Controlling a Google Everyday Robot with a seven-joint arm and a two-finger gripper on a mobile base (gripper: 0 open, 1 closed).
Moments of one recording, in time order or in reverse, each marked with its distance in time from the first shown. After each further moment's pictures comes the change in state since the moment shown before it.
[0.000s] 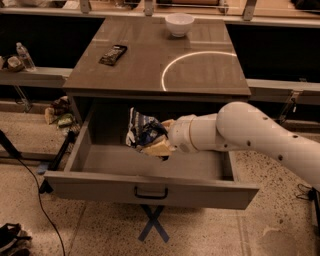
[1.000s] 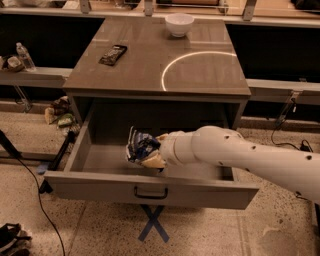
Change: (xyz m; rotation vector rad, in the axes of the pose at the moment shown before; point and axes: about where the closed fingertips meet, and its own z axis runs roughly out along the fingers) arm 0.063 -0.004 0.060 0.097 0.148 -0.021
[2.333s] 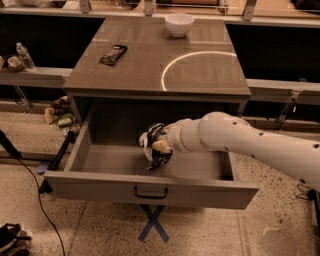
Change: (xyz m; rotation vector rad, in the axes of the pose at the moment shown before) arm -0.009 -0.039 -0.011 0.044 -0.004 0.114
